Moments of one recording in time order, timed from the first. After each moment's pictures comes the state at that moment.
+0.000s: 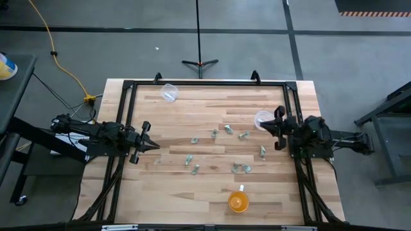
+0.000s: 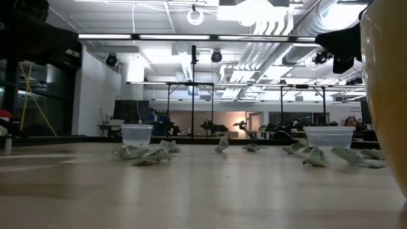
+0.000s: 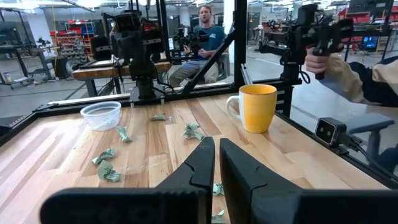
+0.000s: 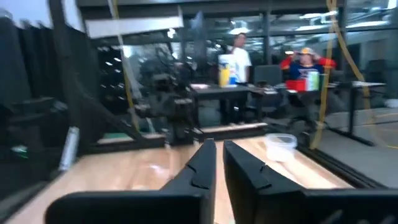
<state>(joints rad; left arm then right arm) -0.24 0.02 0.01 0.01 -0.01 0.07 -0.12 0.03 0.01 0.20 -0.02 0.10</state>
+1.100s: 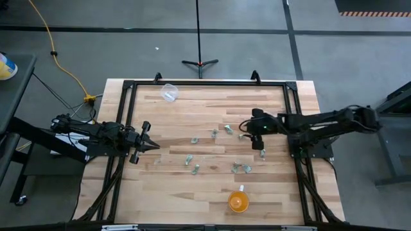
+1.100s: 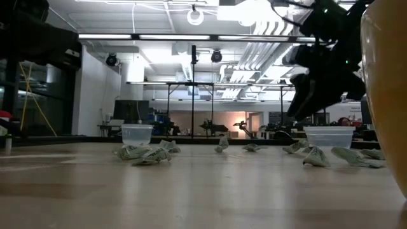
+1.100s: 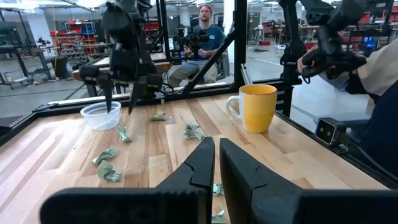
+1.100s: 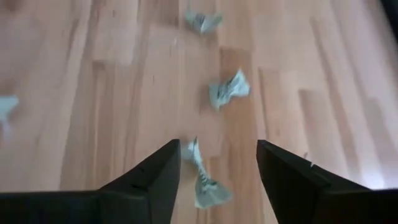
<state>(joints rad) -0.24 0.02 0.01 0.01 -0.01 0.07 -0.12 1.12 0.48 -0.20 0.11 -0.19</state>
